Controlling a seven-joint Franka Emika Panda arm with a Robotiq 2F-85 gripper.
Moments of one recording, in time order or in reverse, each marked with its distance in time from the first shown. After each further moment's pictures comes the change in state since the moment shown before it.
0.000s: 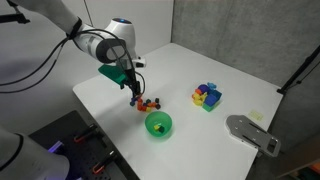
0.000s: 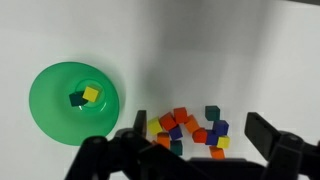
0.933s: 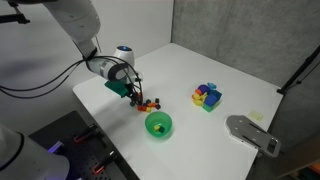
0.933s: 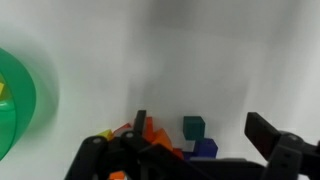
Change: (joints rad) arm 0.099 0.447 0.031 0.173 -0.007 0.265 0.062
